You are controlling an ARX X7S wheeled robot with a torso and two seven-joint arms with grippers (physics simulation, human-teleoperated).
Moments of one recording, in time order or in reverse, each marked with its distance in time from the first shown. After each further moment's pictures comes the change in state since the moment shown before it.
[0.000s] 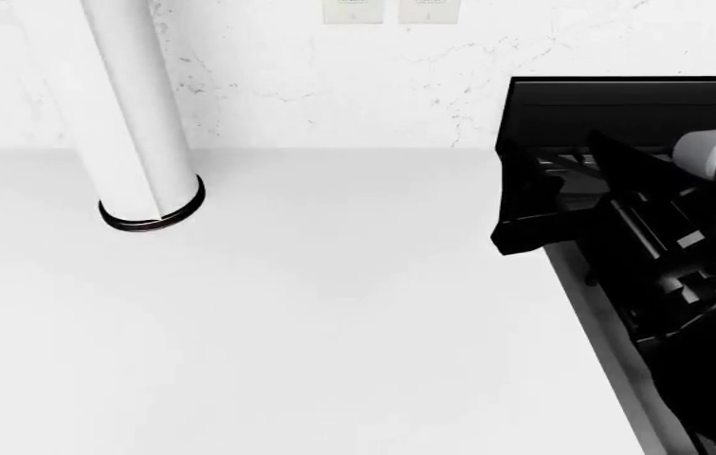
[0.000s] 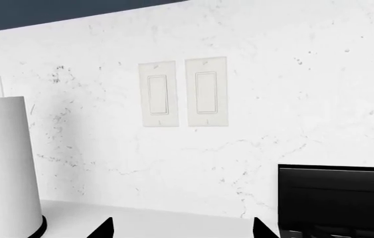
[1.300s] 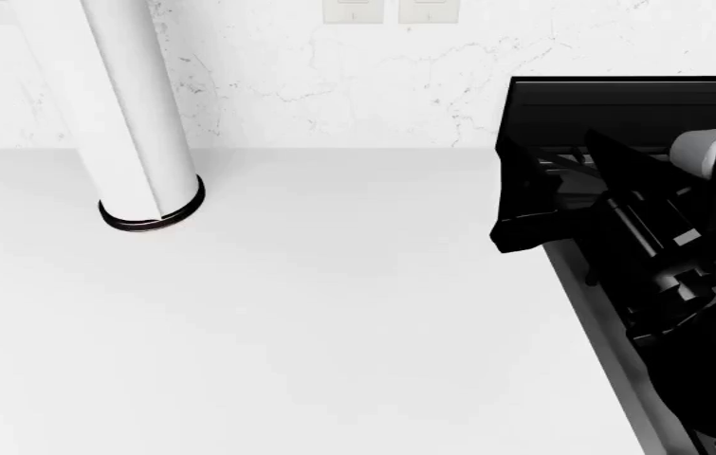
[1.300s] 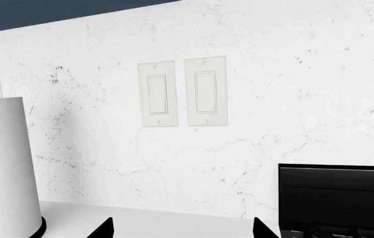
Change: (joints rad) left arm -0.320 0.205 -0.085 -0.860 0.292 0.172 -0.151; right arm 0.001 0.002 -0.017 0.019 -0.009 -0.025 -0.005
